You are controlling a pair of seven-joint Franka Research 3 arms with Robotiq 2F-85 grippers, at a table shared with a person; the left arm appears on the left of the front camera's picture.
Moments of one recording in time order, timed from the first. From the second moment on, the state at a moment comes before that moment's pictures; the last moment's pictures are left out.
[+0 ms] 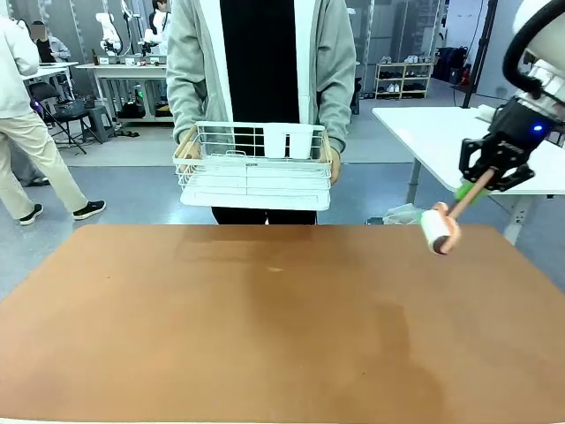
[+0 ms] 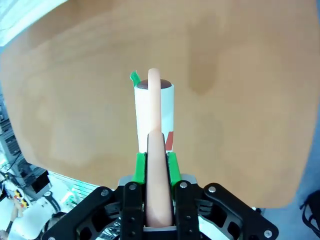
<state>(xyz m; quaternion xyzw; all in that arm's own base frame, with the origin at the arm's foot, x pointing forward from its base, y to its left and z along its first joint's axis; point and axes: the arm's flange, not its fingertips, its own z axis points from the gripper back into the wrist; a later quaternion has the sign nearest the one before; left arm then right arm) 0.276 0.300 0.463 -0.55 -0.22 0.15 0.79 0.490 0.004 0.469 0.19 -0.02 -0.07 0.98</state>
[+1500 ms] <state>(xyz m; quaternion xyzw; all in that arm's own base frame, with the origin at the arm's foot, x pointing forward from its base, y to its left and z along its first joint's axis) 0.275 0.300 0.463 -0.55 -0.22 0.15 0.79 0.437 -0.071 0.479 0.17 -0.05 -0.06 0.98</state>
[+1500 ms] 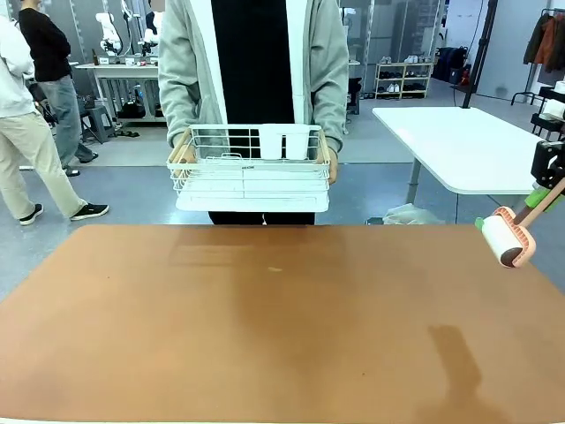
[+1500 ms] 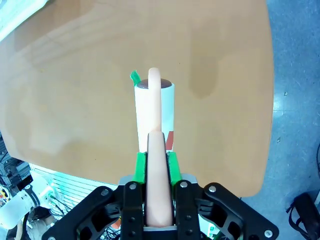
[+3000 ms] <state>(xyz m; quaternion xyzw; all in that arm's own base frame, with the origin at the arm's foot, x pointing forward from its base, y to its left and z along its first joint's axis) 0.275 0.300 0.463 -0.55 -0.22 0.15 0.79 0.437 -0.071 0.479 0.17 -0.05 -0.06 0.98</state>
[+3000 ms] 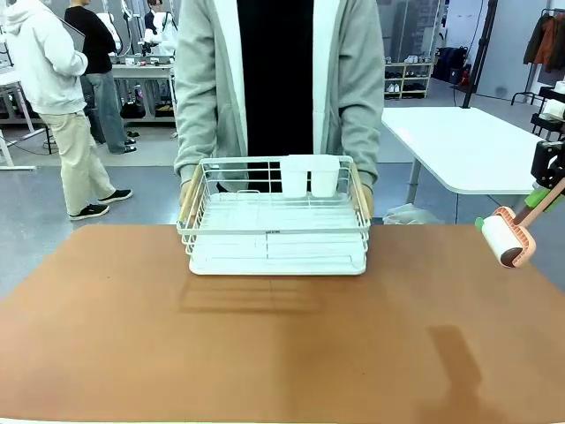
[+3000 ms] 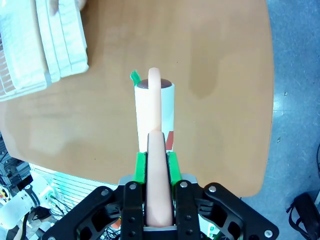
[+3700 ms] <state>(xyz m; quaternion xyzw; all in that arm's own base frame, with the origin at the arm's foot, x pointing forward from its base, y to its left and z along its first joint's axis) 0.275 0.300 0.463 -0.55 -0.22 0.15 0.79 0.437 -0.071 0.479 0.17 -0.05 -0.06 0.98</state>
